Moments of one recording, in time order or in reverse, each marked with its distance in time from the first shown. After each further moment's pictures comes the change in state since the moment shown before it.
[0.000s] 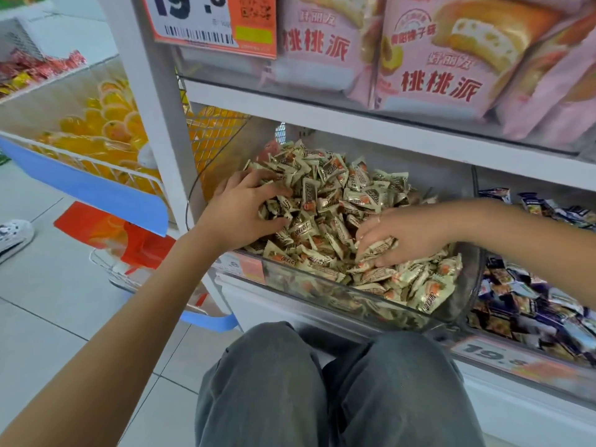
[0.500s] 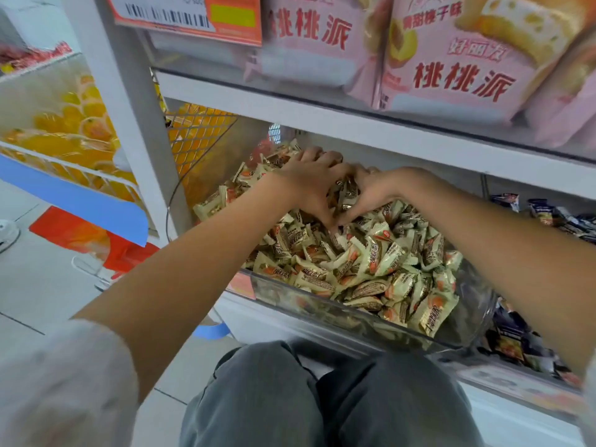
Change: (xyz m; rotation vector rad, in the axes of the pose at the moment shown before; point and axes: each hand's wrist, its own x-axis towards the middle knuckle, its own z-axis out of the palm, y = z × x) left_hand 0.104 0.062 0.012 0.267 -0.396 0.185; right_hand 0.080 0.045 -0.038 0.252 0.160 0.540
